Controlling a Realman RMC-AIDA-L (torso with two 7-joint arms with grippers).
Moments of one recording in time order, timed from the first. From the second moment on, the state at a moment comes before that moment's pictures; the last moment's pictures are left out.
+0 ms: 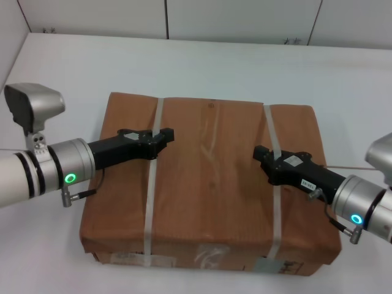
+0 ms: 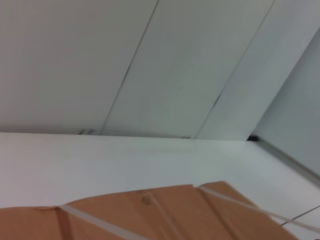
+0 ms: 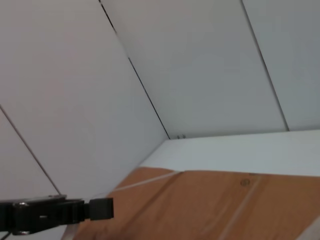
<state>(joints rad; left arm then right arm) -0.69 -2.03 2.70 -0.07 -0.34 1.16 -1.20 0.56 2.08 0.48 0.12 -2.71 -1.01 0.94</state>
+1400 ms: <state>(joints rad) -0.69 -2.04 2.70 -0.03 -0.33 0.88 -1.14 0.62 2.08 0.45 0.19 -2.71 -0.77 0.94</state>
